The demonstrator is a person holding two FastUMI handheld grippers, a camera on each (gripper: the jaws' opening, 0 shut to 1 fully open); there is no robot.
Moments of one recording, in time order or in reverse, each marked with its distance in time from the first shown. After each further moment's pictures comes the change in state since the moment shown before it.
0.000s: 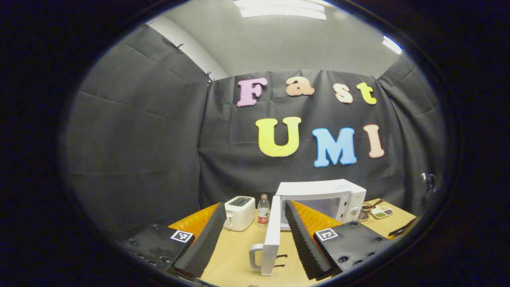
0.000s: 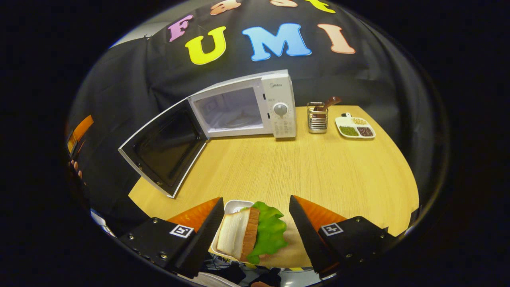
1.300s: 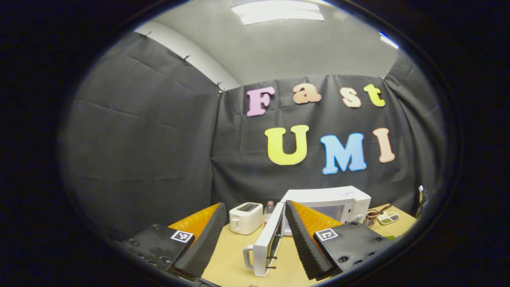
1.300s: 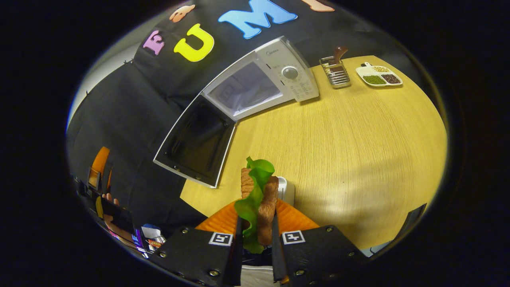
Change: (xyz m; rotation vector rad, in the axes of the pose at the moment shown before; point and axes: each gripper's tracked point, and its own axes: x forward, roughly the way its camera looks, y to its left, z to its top) left arm -0.023 -0.032 0.024 0.014 -0.063 0.111; right arm -0.006 0.032 0.001 0.238 0.164 0.339
